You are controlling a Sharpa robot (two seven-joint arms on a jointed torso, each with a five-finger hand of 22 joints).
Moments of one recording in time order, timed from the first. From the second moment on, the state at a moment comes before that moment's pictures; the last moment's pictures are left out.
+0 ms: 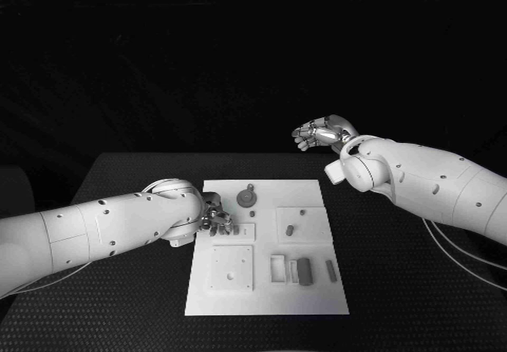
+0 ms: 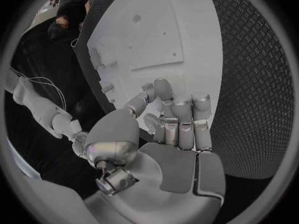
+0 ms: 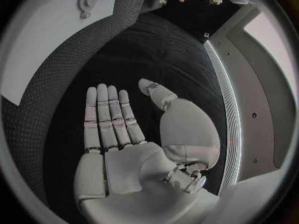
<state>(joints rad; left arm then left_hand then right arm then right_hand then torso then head) 1.30 -0.61 -0.23 1.33 -1.05 0.05 -0.55 0.82 0.08 0.58 -0.27 0.41 1.12 0.08 0.26 0.93 1.44 -0.06 0.57 0.77 1.25 -0.15 1.21 0.87 0.08 0.99 -0.15 1.11 1.31 1.29 -0.57 -0.03 1.03 -0.46 -0.30 0.14 1.00 -0.14 0.56 -0.20 0.37 0.86 0.18 0.27 0.49 0.95 0.15 0.42 0.07 0.84 0.14 0.64 0.39 0.25 0.69 0.22 0.45 1.14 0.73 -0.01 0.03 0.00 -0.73</state>
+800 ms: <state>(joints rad) 1.30 -0.64 -0.23 1.33 -1.06 0.05 -0.54 0.82 0.08 0.58 -0.27 0.42 1.12 0.08 0.26 0.93 1.44 -0.07 0.58 0.77 1.26 -0.15 1.22 0.87 0.08 0.99 -0.15 1.12 1.31 1.29 -0.57 -0.03 1.03 -0.46 -0.30 0.14 1.00 -0.14 0.56 -0.20 0.37 0.86 0.18 0.27 0.49 0.95 0.15 0.42 0.07 0.84 0.14 0.64 0.39 0.25 0.69 0.22 0.45 1.14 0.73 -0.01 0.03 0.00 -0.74</state>
